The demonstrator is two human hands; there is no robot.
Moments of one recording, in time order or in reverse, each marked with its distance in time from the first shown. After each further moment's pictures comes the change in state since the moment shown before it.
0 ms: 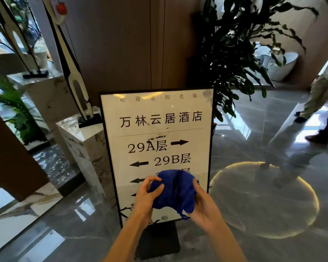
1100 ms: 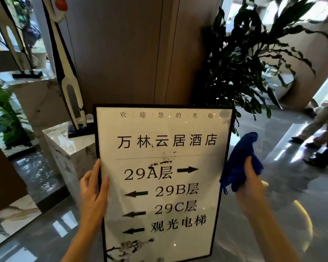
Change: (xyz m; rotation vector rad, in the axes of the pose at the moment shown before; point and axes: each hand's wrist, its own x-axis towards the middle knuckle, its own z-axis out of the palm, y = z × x) left_hand 0.092 0.062 -0.111 0.580 0.447 0.528; right_hand 0.064 -0.142 0.035 -0.582 0.351 -0.685
